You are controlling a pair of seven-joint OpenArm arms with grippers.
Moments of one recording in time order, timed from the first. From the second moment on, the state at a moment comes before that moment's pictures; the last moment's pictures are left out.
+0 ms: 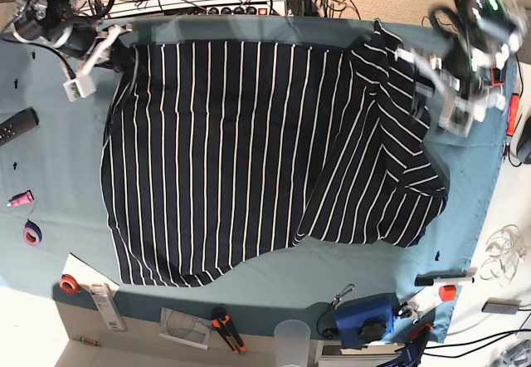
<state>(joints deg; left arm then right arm) 22.9 -13.4 -21.5 121.7 -25.4 -29.2 53.9 -27.6 17.1 37.1 112.8 52.7 37.5 -76.7</state>
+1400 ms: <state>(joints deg) 8.9 -19.4 -22.8 91.8 -48.8 -28.6 71.7 -27.6 17.1 37.1 112.8 52.6 37.5 -73.3</state>
